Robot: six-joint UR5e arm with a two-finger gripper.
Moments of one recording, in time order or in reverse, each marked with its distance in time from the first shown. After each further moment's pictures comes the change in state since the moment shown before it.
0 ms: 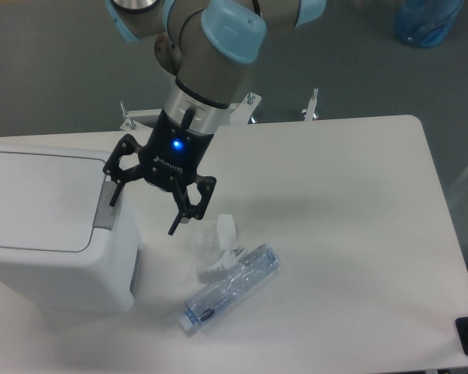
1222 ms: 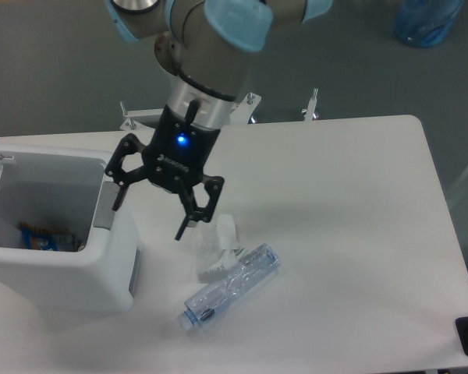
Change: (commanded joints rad) arm 0.055 -0.067 0.188 0.011 0.011 0.009
